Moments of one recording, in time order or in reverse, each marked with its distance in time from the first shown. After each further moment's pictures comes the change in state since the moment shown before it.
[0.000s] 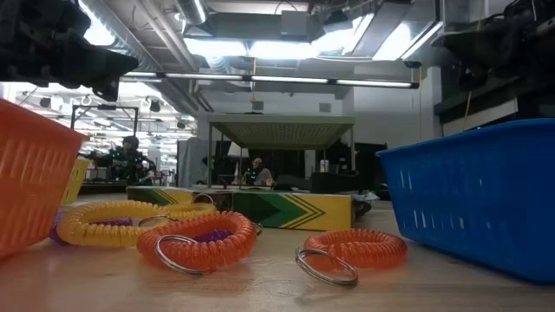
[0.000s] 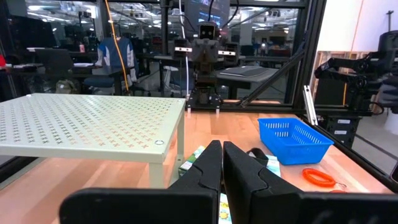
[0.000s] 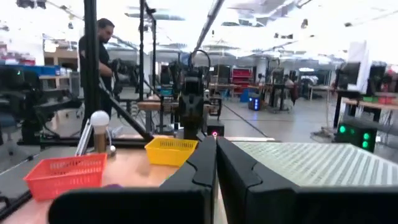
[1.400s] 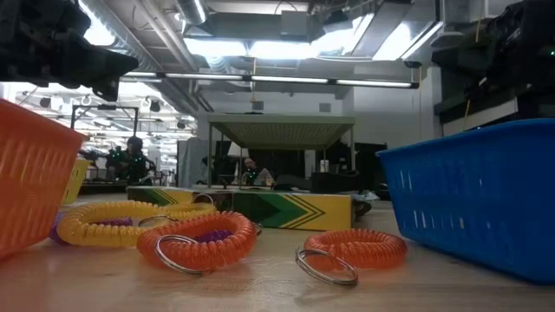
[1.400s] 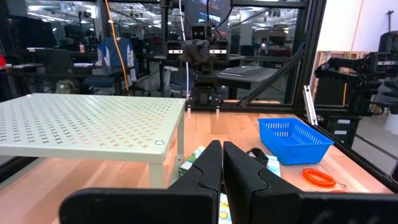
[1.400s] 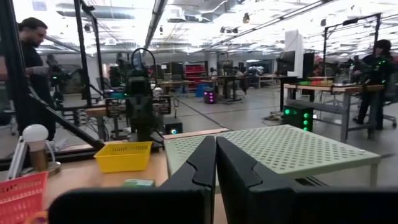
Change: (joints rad) left arm 0.000 0.000 0.000 0.000 0.000 0.000; right arm 0.000 0.000 0.000 -0.006 0.242 0.067
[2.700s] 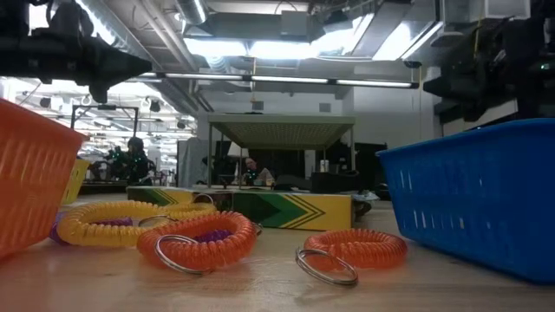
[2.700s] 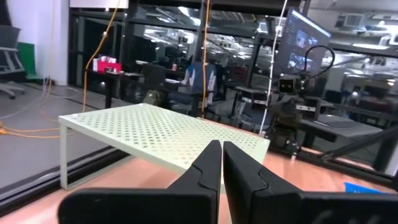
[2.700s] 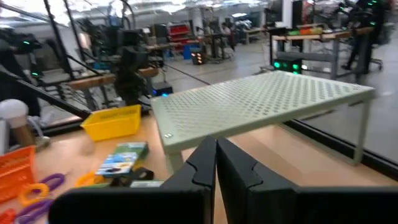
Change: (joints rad) left arm 0.000 0.010 0.000 0.118 -0.405 -0.104; right arm 0.000 0.148 0.000 -0.060 0.075 0.153
